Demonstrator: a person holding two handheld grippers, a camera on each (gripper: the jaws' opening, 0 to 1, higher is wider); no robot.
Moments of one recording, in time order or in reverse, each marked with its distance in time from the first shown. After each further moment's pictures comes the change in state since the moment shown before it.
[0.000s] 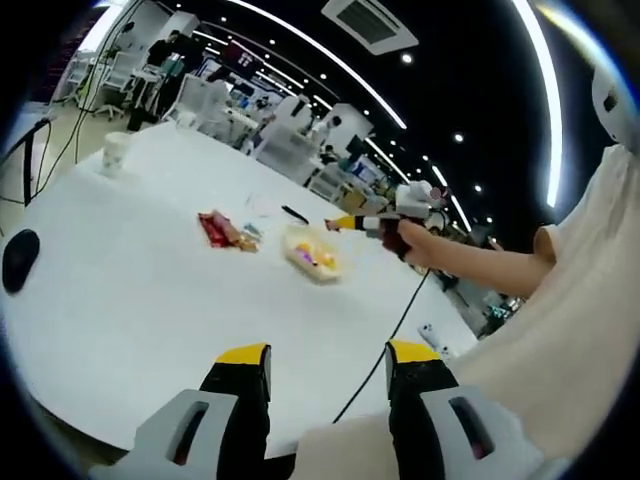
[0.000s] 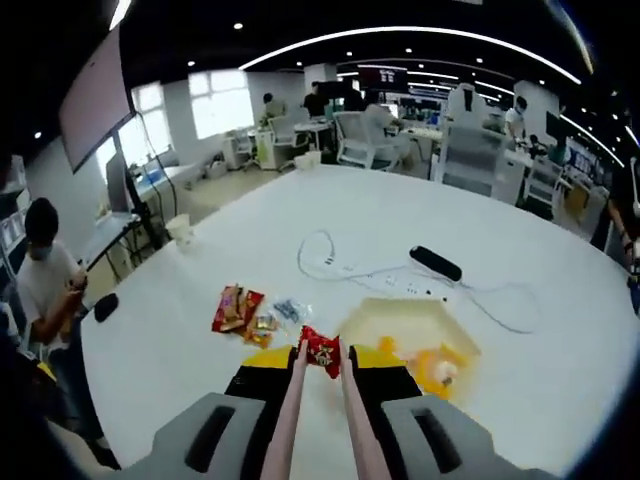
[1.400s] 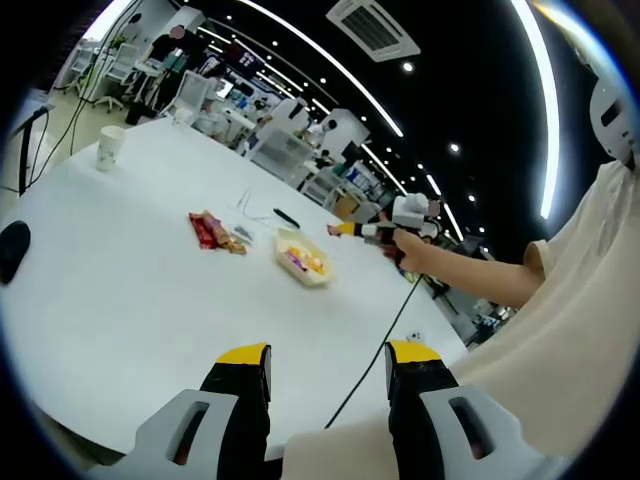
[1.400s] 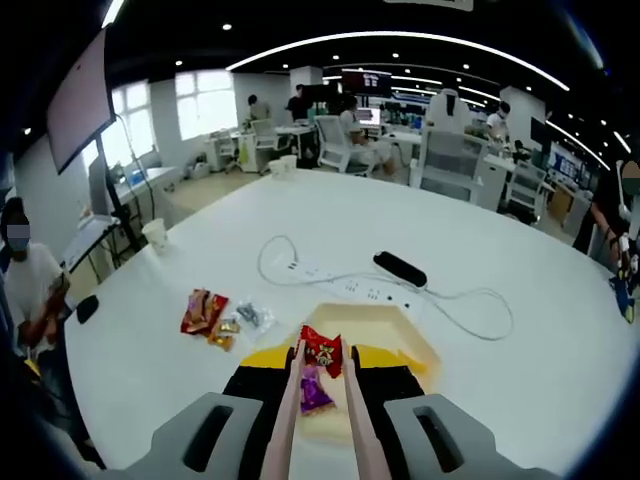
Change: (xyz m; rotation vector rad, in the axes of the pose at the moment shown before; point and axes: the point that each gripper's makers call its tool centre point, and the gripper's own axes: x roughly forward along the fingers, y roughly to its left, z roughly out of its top) left arm 0.005 -0.010 0.004 -0.026 -0.004 -0.037; right arm -0.012 -0.039 0.006 -0.006 -0.010 -0.075
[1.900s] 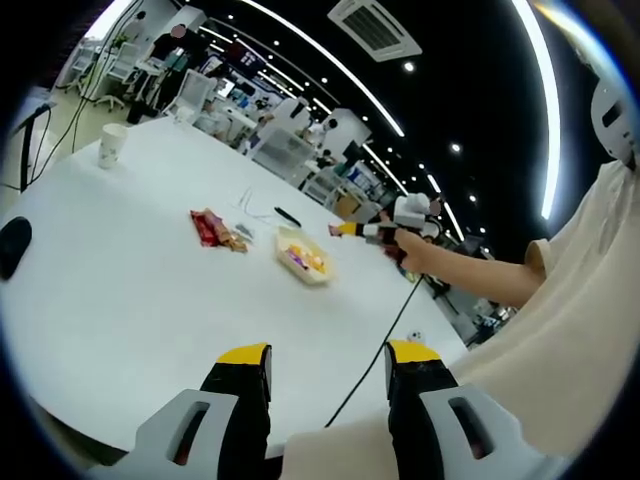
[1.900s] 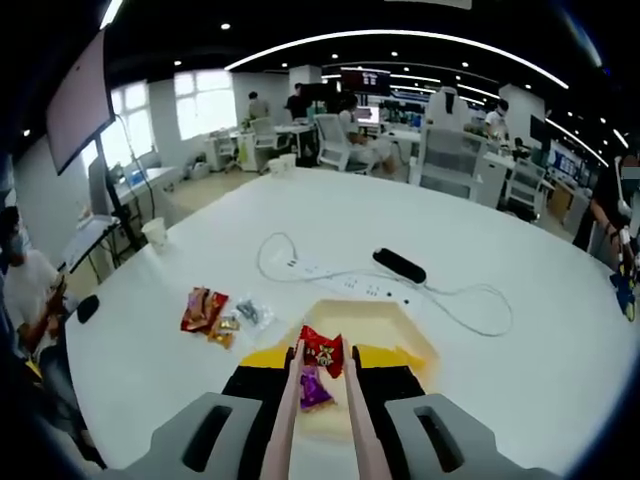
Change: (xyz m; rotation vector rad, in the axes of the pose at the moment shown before) left arm -0.001 0.000 -0.005 -0.006 0.001 0.005; right arm -0.004 0.001 -0.004 0.006 0.008 -0.001
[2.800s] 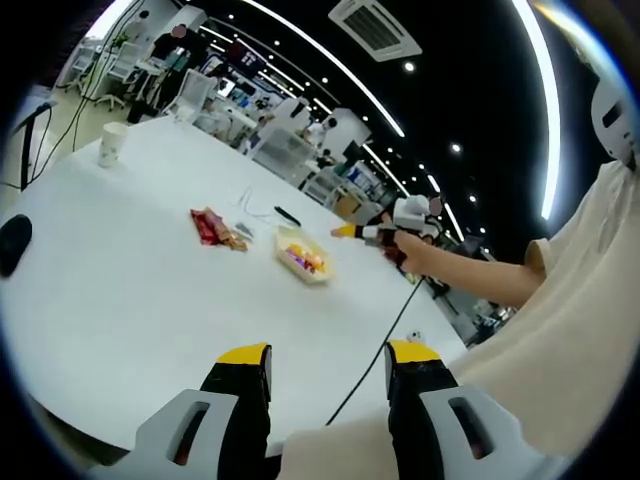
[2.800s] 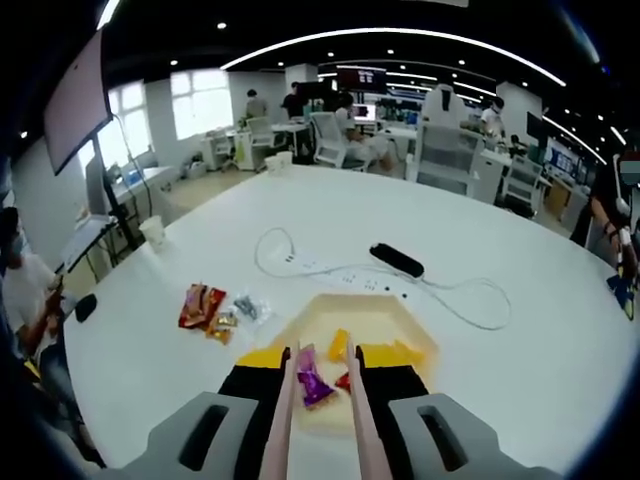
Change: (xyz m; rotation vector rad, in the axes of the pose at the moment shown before) left arm -0.001 0.000 -0.001 -0.001 -0.001 0.000; right arm 0.002 -0.002 -0.009 0.012 0.008 -0.006
